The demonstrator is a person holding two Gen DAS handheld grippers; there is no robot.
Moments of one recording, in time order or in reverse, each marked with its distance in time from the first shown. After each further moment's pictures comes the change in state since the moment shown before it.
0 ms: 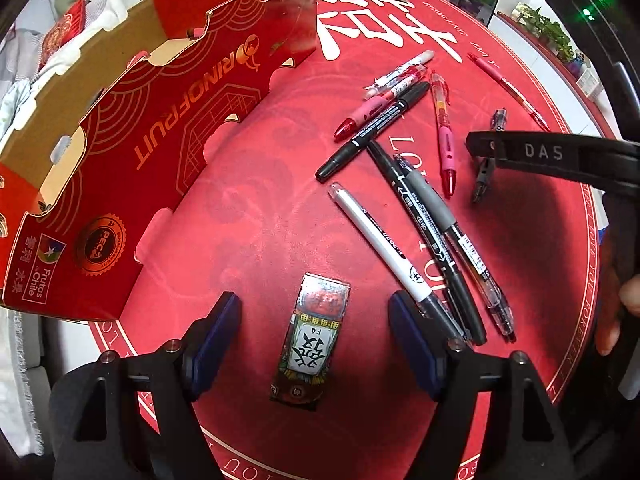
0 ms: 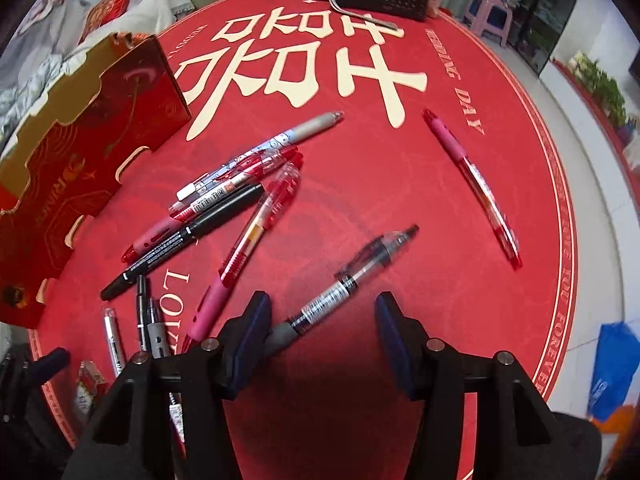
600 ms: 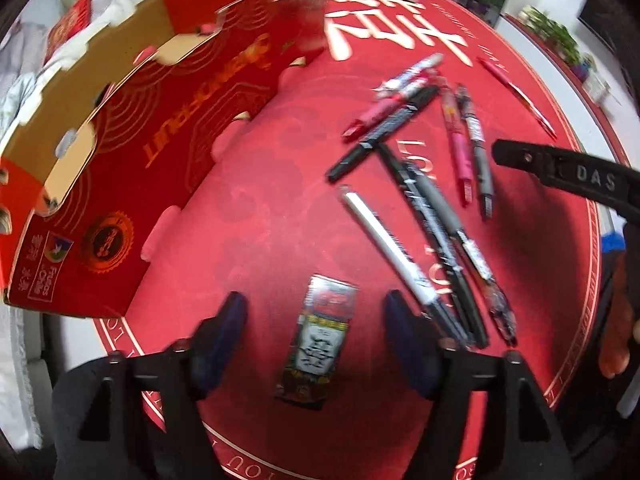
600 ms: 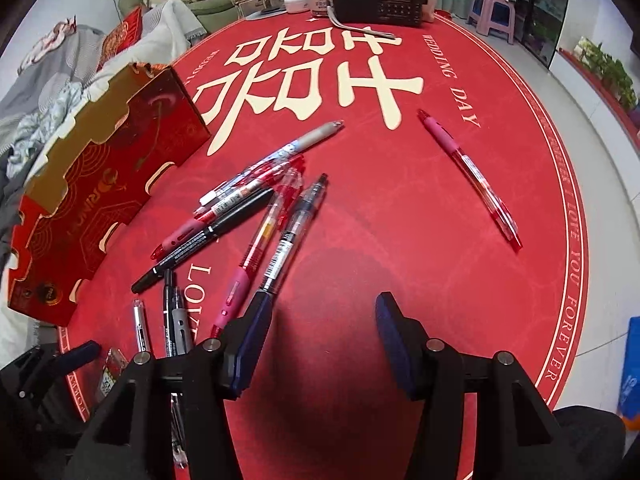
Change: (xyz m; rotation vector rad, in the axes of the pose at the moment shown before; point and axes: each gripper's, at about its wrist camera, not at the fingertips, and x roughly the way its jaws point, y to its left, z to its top) left arm 0.003 0.009 0.003 -0.037 0.014 0.008; right arm -0.015 -0.008 -0.011 0.020 -0.054 0.090
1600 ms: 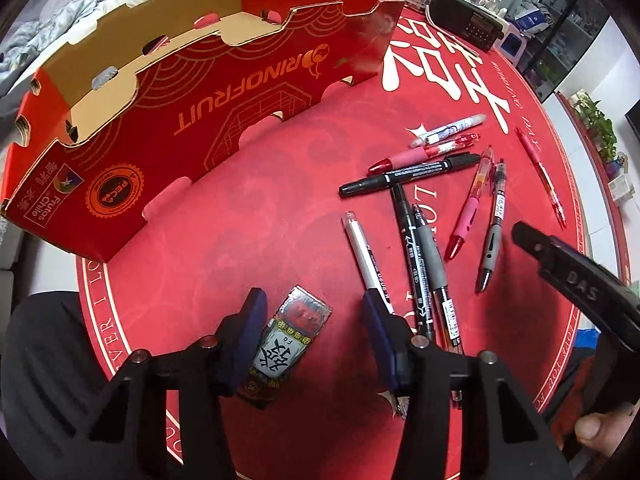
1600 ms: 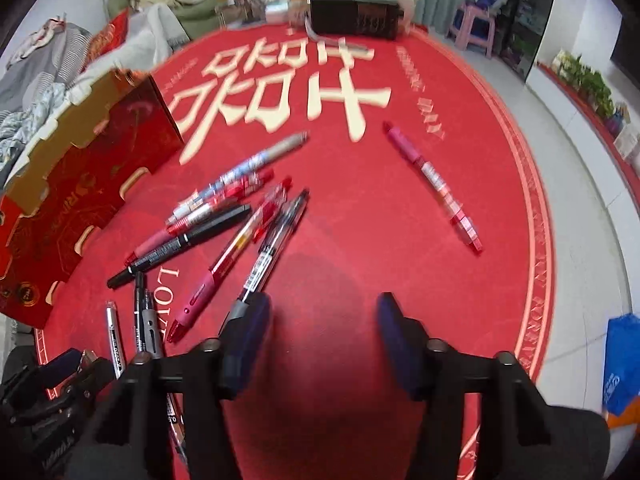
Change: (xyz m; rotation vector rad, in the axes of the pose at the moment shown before) left arm -0.007 0.005 0.007 -0.308 -0.033 -0.004; right arm -0.002 -0.014 -0.006 0.029 -0.020 -0.057
